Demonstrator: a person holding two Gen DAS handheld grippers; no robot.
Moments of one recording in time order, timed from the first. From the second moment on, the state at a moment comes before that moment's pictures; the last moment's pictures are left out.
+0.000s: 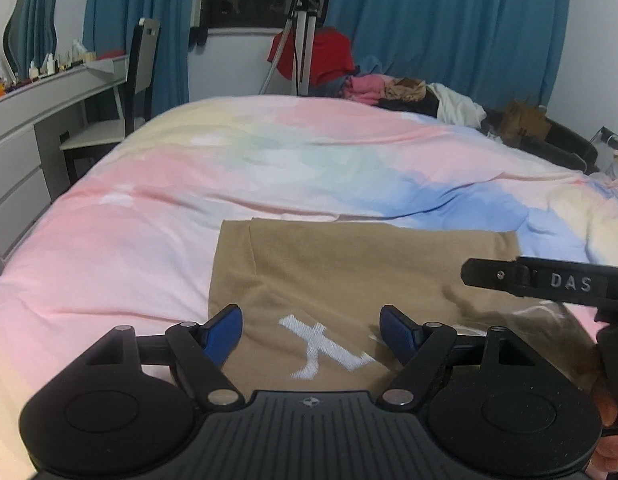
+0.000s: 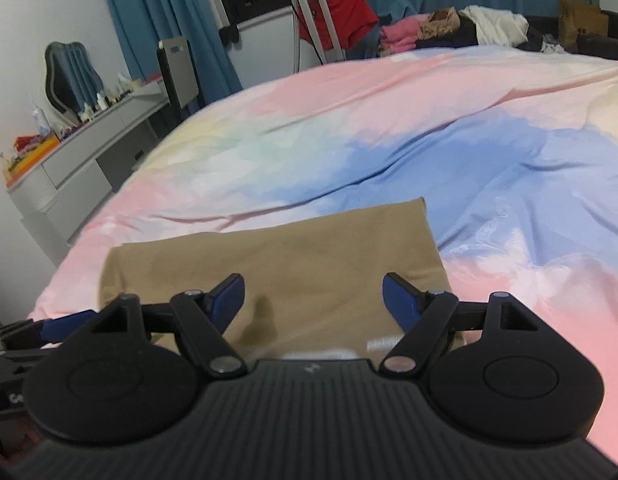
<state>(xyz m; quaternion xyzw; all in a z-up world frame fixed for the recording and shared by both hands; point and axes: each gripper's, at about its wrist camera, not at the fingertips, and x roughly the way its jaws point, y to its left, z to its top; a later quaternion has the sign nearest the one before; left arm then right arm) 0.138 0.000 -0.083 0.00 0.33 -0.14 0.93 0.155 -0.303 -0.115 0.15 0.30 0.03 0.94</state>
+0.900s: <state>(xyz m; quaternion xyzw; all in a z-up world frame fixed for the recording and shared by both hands) 0.050 0.039 -0.050 -0.14 0.38 -0.21 0.89 0.095 -0.299 -0.129 0.13 0.33 0.02 0.93</state>
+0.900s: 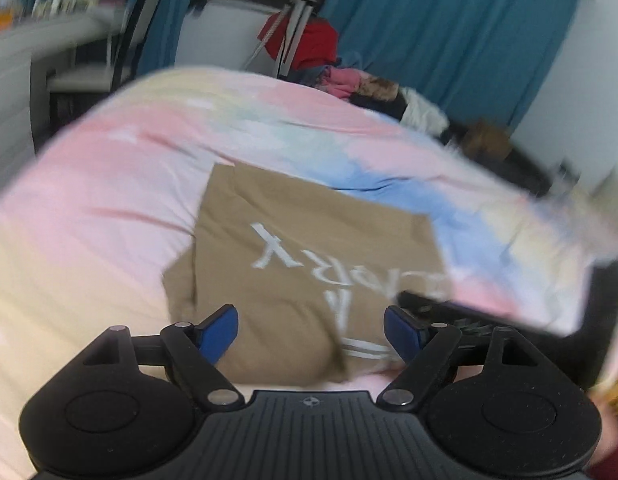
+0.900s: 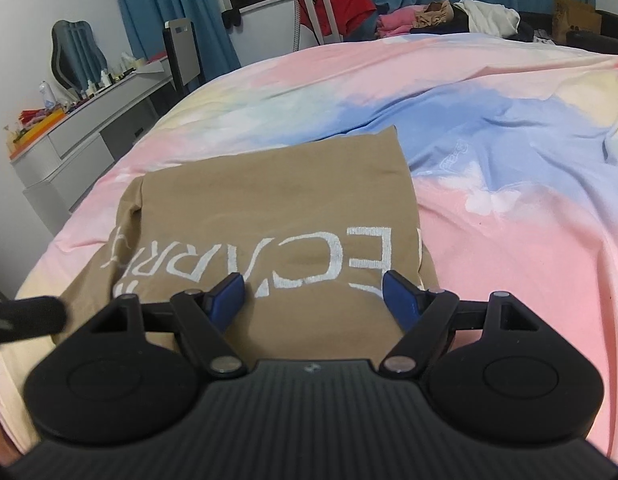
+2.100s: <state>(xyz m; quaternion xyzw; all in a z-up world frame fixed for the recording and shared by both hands) 0.061 0.097 -0.099 -0.52 0.30 -0.11 0.79 0.070 -0.334 -0.189 0.66 0.33 0.08 0.67</state>
